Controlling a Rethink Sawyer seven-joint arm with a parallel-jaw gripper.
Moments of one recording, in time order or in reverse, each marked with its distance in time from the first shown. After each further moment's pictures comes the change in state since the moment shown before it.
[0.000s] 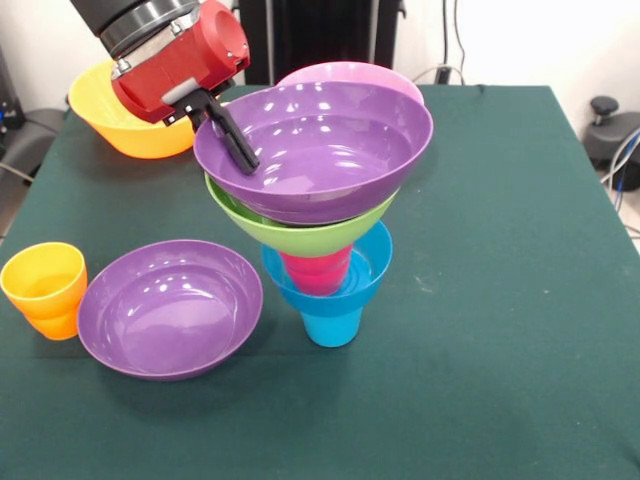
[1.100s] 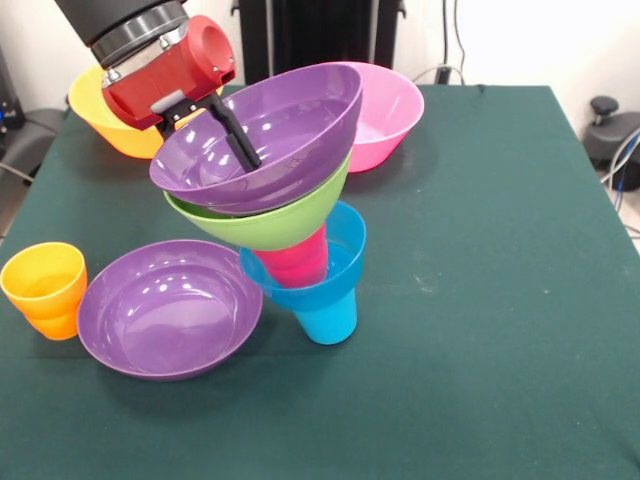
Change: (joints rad) arm 0.002 0.000 -0.043 0.000 -0.002 0.000 0.000
